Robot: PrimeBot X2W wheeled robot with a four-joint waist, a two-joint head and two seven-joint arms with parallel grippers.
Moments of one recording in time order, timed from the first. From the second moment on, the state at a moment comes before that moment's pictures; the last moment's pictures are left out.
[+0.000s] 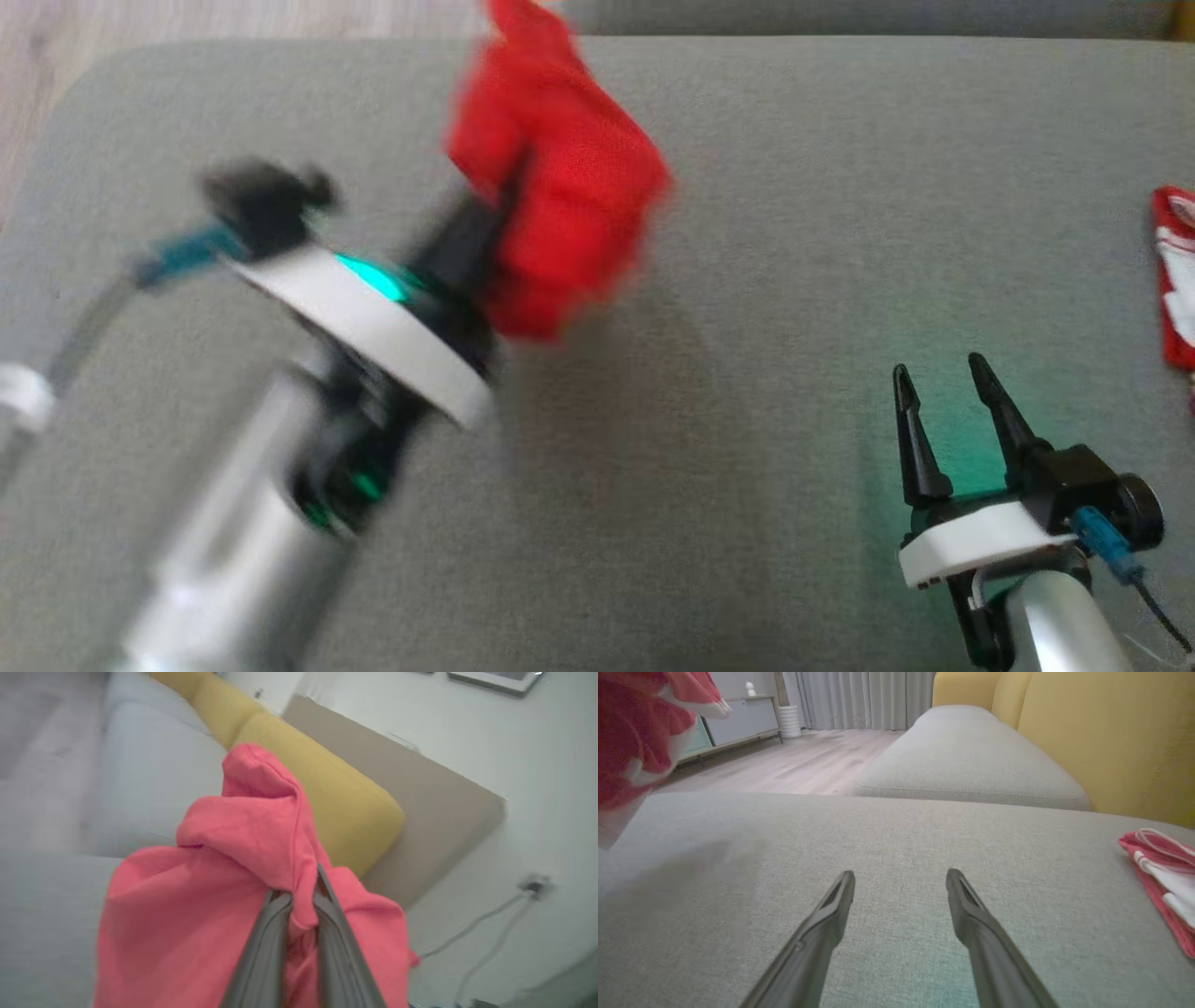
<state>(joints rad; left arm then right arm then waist) -0.55 0.30 -0.56 -0.02 -1.08 -0.13 0.24 -0.07 -0.05 0.02 0.29 0.00 0.12 -0.25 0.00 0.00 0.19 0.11</state>
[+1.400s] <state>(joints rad) -0.51 0.24 -0.69 0.55 -0.76 0.10 -0.24 -0.04 -0.05 0.02 0.29 0.08 0.12 -0.25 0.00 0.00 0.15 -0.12</state>
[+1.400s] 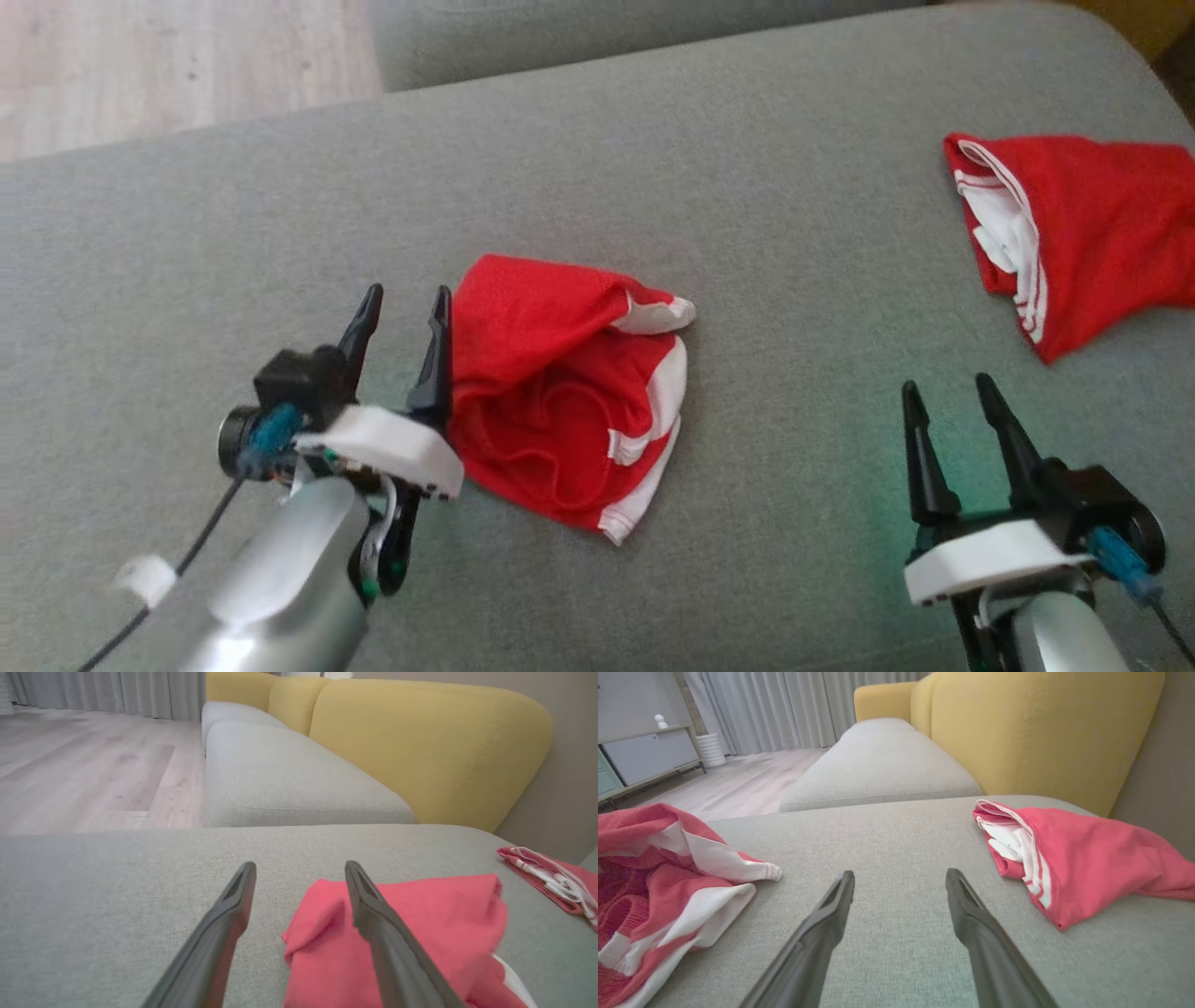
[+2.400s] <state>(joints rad) 0.17 0.16 -0.20 0.16 -0.25 0.05 -0.25 0.11 -0.04 -0.04 0.30 0.02 0.12 -0.25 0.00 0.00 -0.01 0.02</state>
